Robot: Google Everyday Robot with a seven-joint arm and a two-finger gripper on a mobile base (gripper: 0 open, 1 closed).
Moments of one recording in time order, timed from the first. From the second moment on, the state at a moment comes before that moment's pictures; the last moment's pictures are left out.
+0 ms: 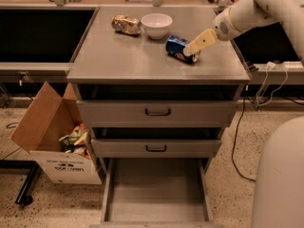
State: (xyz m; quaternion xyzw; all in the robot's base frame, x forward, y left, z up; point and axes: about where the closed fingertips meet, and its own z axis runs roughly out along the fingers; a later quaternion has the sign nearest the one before) arm 0.761 -0.190 0.896 -0.35 0.85 0.12 0.37
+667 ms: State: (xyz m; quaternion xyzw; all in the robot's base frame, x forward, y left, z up) arm 0.779 -0.173 0.872 -0.37 0.85 0.13 0.35
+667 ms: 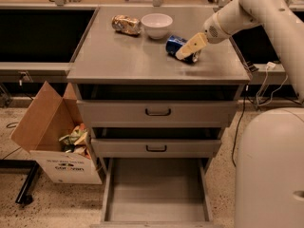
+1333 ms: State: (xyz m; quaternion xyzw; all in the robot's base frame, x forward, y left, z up) arm 0.789 -0.162 0.844 -0.39 0.86 0.13 0.31
